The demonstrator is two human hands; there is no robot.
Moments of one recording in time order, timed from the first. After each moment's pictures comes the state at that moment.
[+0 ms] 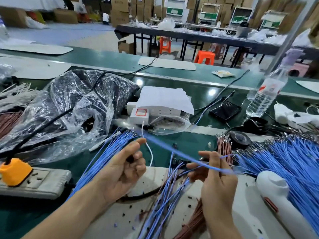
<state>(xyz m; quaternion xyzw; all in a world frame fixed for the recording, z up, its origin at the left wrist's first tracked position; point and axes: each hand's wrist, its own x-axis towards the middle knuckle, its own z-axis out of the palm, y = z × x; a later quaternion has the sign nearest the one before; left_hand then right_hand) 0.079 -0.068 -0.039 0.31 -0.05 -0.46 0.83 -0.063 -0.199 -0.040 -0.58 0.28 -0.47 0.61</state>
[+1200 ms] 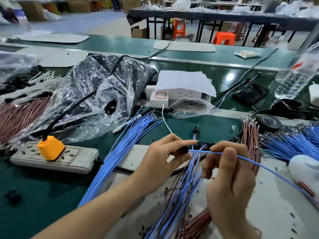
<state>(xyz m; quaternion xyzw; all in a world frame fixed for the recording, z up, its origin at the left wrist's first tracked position) 0.047 -0.070 -0.042 0.68 -0.50 -0.06 0.53 -0.064 -0.152 -0.034 -0.70 0.12 -0.55 0.44</state>
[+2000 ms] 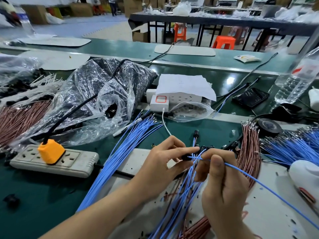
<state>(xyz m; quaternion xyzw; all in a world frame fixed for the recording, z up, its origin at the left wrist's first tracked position) 0.044 -0.069 -0.038 0.68 -0.52 -0.03 0.52 -0.062 -0.155 -0.042 -0.75 0.07 -0.53 0.39</state>
